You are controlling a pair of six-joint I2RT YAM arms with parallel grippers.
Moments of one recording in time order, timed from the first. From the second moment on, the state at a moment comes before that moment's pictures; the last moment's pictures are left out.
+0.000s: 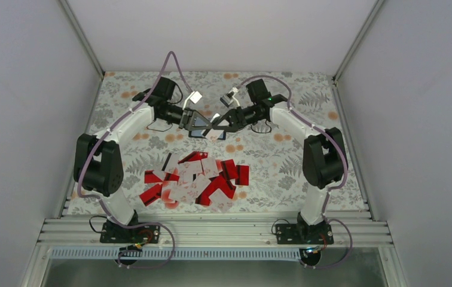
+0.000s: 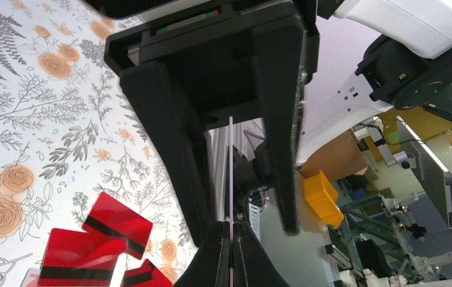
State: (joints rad) left arm -0.31 1.73 1.38 -0.74 1.35 0.17; right arm 0.43 1.88 1.48 -0.66 -1.49 0.09
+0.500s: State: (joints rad) left arm -0.27 1.73 1.34 -0.59 1.16 -0.02; right arm 0.38 1.86 1.46 -0.54 -1.11 0.27
